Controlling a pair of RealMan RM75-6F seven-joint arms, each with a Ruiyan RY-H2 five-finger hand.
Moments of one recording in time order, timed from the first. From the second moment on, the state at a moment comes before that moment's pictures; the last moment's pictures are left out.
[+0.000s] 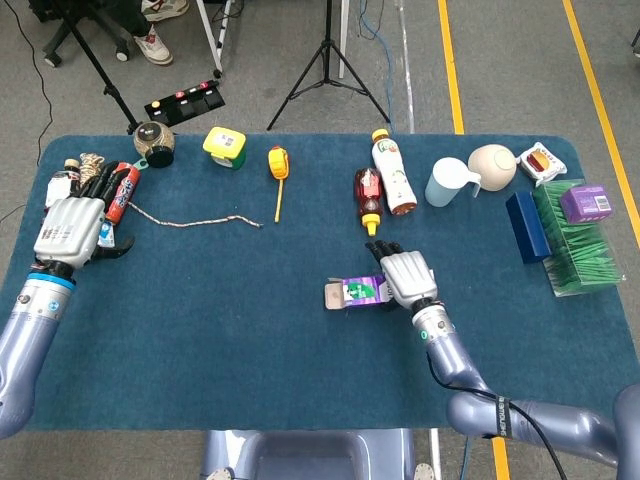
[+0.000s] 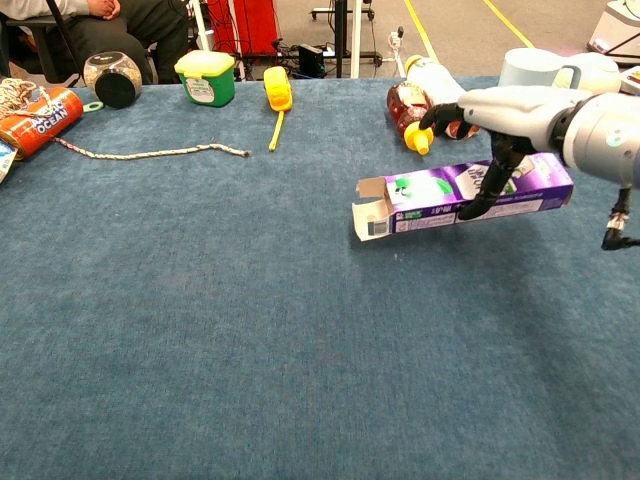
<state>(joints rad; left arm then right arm) -0.65 -0.95 -0.22 -1.84 0.94 1.09 0.25 0.80 -1.48 0.22 -1.64 -0.79 1.01 -0.63</state>
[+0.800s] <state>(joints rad) -0.19 -1.05 0.04 -1.60 1.41 1.45 -0.16 0.42 -1.13 0.03 -1.57 -1.46 1.40 -0.13</state>
